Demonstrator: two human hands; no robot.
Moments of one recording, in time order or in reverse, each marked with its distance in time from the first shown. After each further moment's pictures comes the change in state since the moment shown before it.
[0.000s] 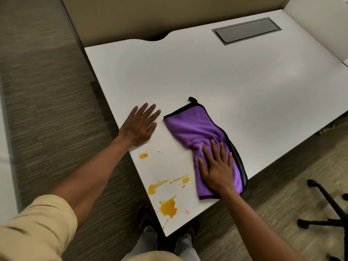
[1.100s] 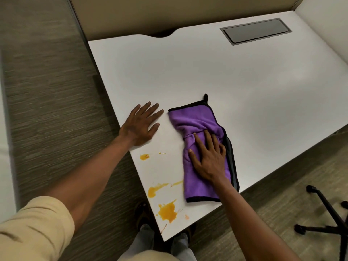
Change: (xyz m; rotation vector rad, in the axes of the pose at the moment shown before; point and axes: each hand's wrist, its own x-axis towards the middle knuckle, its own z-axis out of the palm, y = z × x) left_hand 0.000 -0.003 -0.001 -0.040 0.023 -0.019; right_hand 0.050 -0.032 -0.007 0.032 0.090 -0.112
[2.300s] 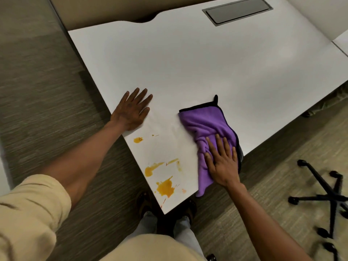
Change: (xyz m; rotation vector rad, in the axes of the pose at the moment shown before) left_hand -0.003 0.001 -0.001 0.052 -0.079 0.020; right_hand -0.108 0.052 -0.008 0.026 -0.144 0.149
